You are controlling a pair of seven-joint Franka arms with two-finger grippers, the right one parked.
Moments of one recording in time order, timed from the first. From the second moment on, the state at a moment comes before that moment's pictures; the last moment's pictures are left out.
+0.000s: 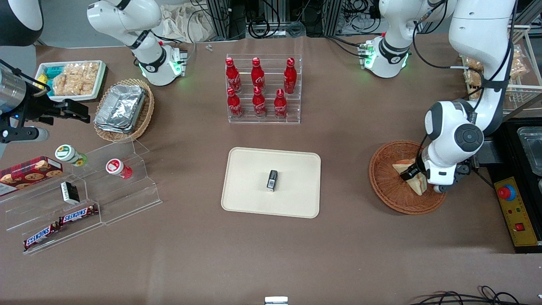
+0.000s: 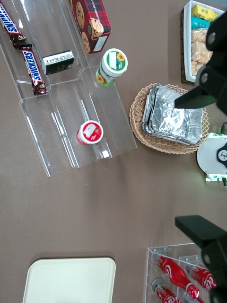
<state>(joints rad) -0.14 0.32 0.12 -2.18 0.03 2.45 -0.73</state>
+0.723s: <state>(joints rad) -0.14 0.16 0.12 -1.96 0.03 2.04 -0.70</state>
